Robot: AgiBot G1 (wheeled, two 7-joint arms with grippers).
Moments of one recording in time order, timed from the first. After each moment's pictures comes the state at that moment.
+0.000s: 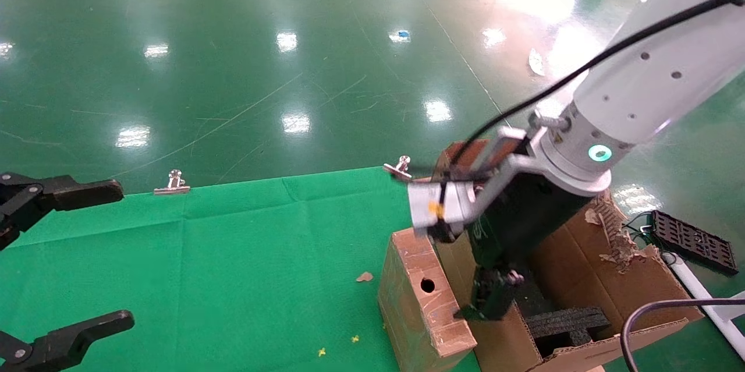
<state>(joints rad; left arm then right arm) -1.08 0.61 0.28 -1.28 0.73 1.49 -0.19 2.29 -0.79 -1.73 1.34 -1.28 -1.53 0.84</state>
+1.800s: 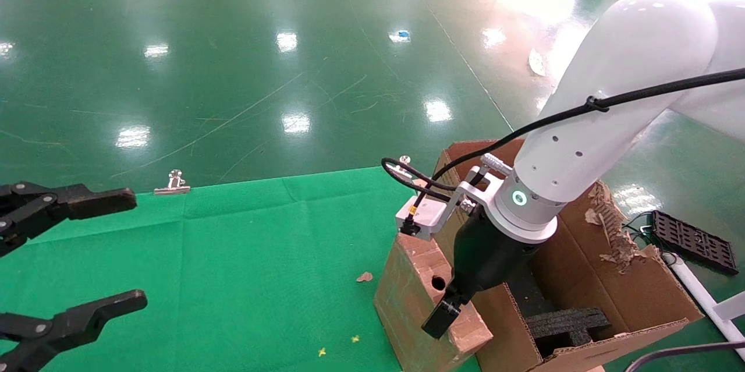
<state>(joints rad) -1.08 0.61 0.29 -1.28 0.72 1.49 -0.18 2.16 -0.83 -1.84 1.33 -1.29 -1.39 1.40</state>
